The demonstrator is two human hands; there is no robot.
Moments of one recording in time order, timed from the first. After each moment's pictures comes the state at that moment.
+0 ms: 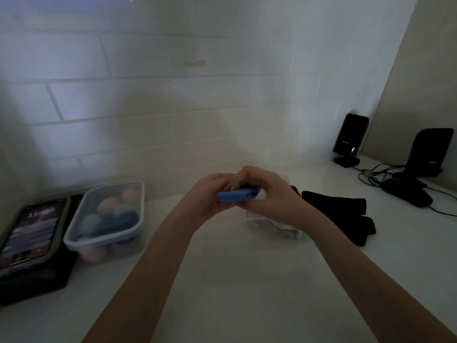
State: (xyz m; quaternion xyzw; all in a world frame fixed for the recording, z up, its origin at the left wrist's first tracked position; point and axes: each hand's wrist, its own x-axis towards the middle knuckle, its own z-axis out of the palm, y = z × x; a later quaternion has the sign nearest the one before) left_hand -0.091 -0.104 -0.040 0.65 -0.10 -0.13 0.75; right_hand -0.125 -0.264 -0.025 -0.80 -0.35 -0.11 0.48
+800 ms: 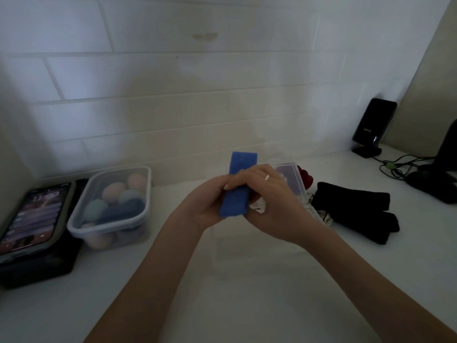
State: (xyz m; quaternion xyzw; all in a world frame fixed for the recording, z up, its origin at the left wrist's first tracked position) left_hand -0.104 -0.102 -0.054 0.50 -0.08 -0.23 0.83; right_hand -0.128 -0.246 -0.054 -0.82 -0.39 -0.28 0.31
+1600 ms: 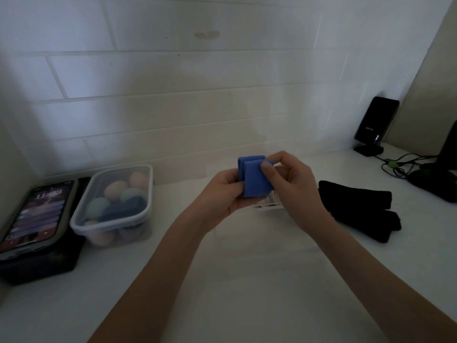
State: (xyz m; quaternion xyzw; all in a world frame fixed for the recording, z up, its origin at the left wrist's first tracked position) left_hand -0.118 -0.112 -0.046 0.60 -0.13 -0.15 0.78; right_hand -0.117 -0.256 -0.051 -0.73 -0.19 -0.20 0.63
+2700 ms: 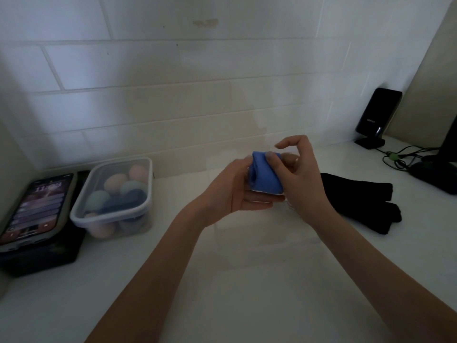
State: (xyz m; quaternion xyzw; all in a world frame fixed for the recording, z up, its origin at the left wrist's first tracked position) left_hand -0.128 -0.116 -0.038 0.60 -0.13 -0.24 0.75; right_hand -0.119 -0.260 -0.052 -0.73 -0.16 -0.22 0.62
